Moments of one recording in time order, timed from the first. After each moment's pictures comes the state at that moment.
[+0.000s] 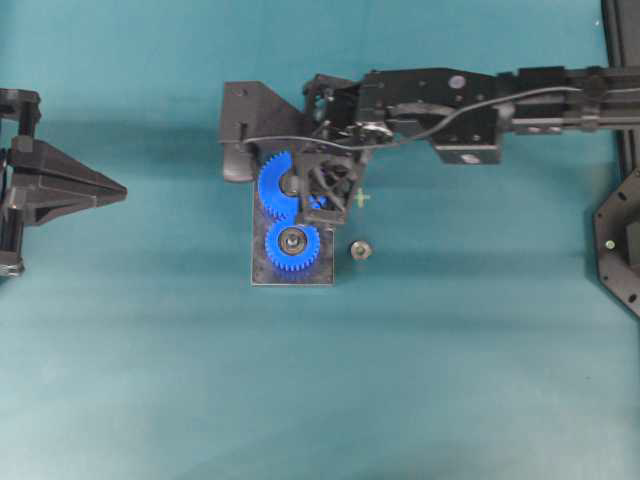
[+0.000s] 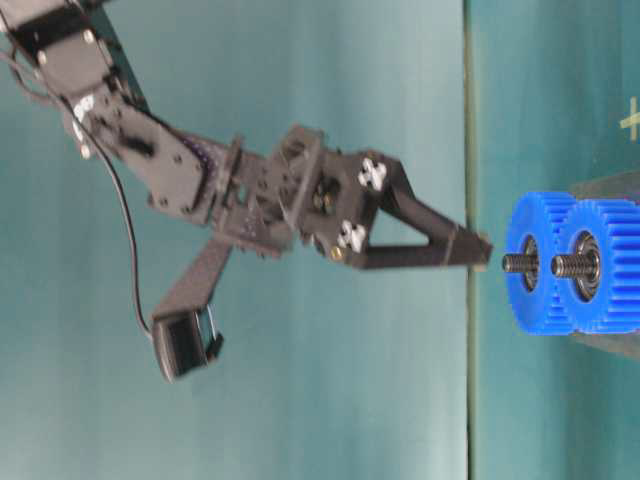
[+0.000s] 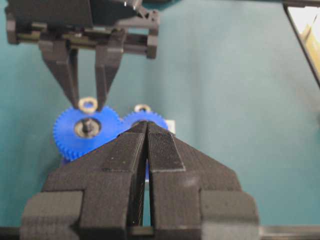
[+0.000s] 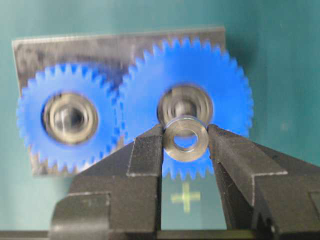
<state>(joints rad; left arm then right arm) -0.01 -0.89 1.05 0.01 0.07 -0.04 -0.14 0.24 0.13 0.04 0.81 -0.11</state>
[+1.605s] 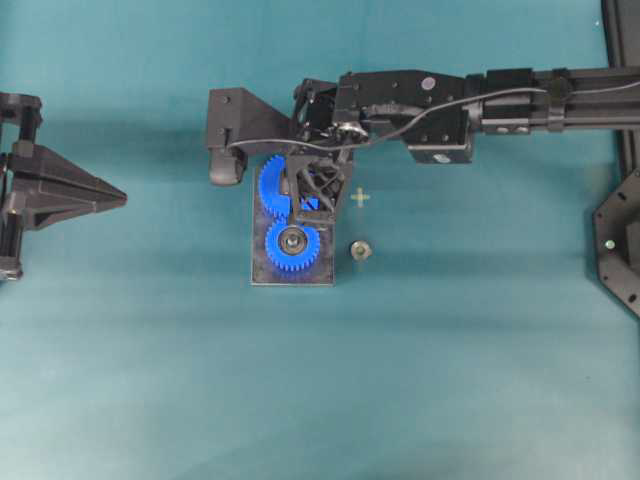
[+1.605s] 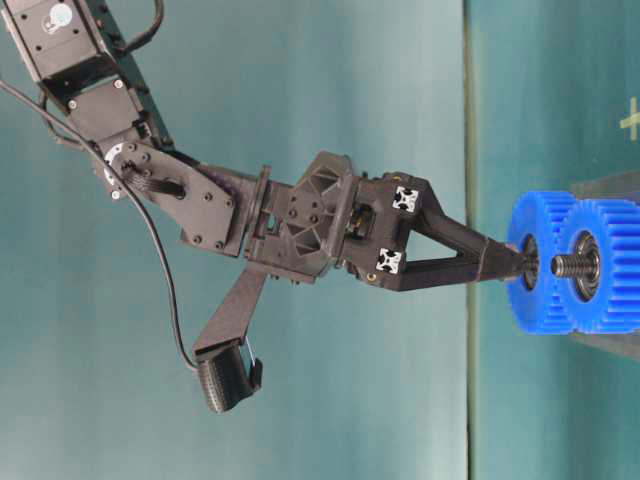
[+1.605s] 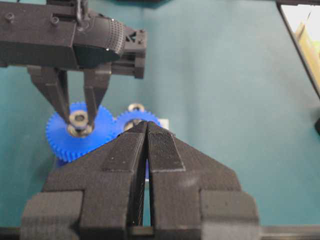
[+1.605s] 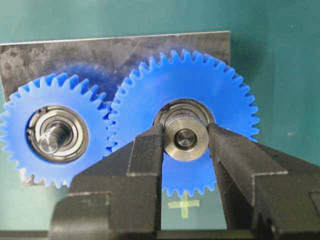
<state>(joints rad) -0.02 -0.89 1.05 0.01 0.07 -0.05 -0.15 0.30 0.08 0.03 0.89 -0.13</state>
